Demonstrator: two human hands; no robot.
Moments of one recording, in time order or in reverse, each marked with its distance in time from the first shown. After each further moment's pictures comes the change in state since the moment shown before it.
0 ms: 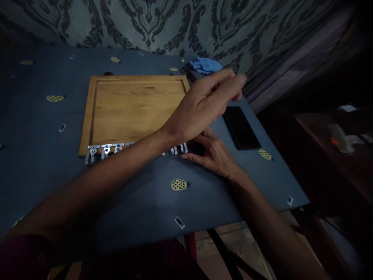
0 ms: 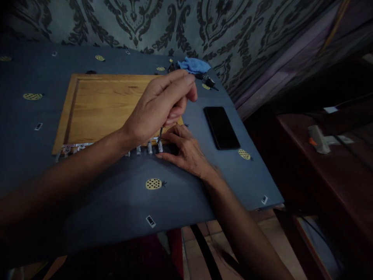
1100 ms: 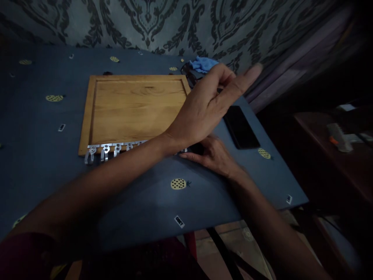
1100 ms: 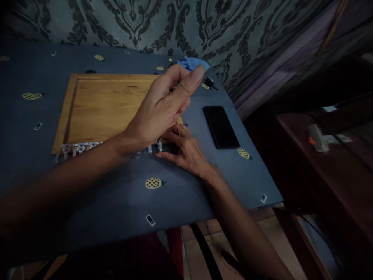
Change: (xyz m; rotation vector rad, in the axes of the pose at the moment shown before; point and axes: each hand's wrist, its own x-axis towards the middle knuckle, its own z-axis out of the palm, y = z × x) left_hand 0.000 0.001 0.013 -0.006 0.151 0.000; right_hand 0.001 0.000 0.001 0.005 -0.008 0.053
